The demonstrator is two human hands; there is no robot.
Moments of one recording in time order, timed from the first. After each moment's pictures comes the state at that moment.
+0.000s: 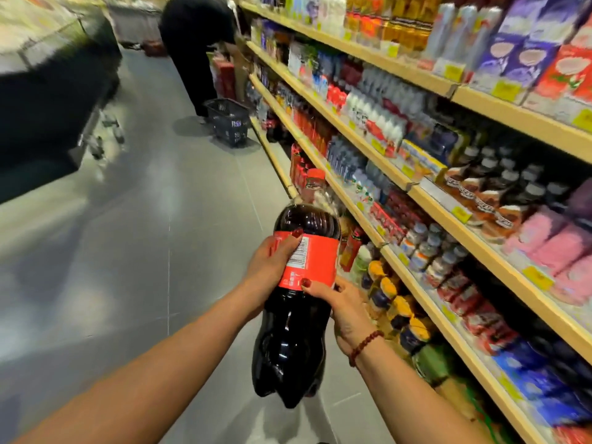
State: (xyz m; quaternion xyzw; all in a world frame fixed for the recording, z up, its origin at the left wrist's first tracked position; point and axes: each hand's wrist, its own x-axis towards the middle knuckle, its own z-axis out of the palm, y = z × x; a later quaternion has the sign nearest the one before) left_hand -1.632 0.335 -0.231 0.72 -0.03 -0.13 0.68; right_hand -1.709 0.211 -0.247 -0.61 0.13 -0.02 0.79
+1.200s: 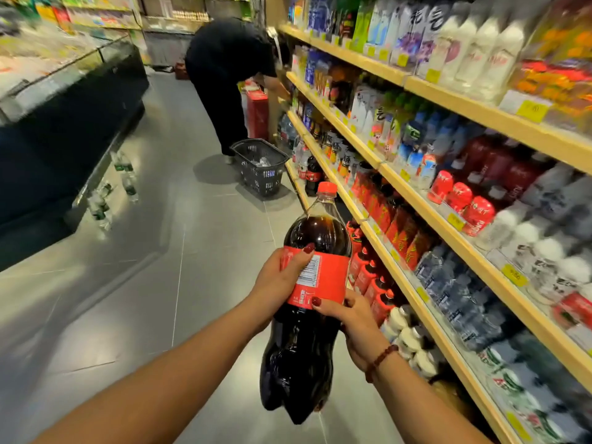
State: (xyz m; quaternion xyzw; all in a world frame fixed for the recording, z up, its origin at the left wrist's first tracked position) left_hand -0.893 0.369 -0.233 0.70 -0.03 -0.13 0.71; right_hand -0.959 0.229 -0.250 -0.64 0.09 0.03 0.77
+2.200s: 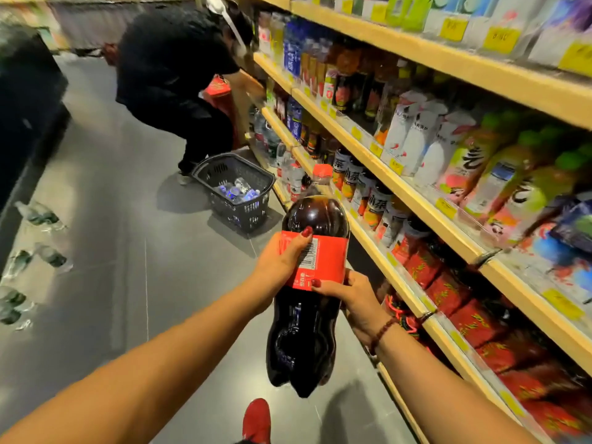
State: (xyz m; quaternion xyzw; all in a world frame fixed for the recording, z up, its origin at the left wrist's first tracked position) left_hand -0.252 0.330 -0.270 0.70 -0.08 -0.19 0.69; right_hand -0.338 0.199 -0.289 -0.61 0.14 0.01 0.78
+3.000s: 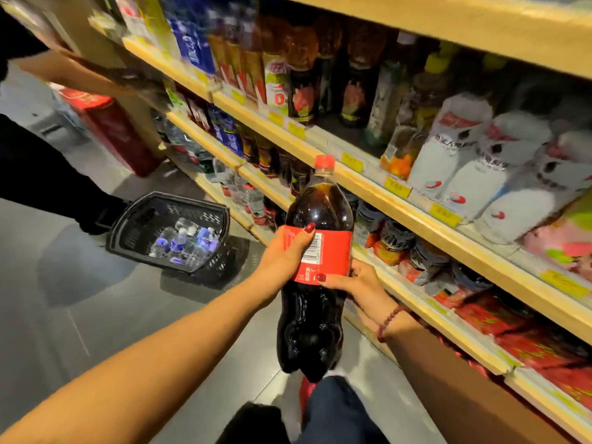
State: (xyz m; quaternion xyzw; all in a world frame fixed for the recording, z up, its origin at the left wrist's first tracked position) left_hand 0.133 0.210 -0.310 0.73 -0.17 -0.34 0.57; right_hand 0.007 0.112 -0.342 -0.55 0.30 -0.10 0.77
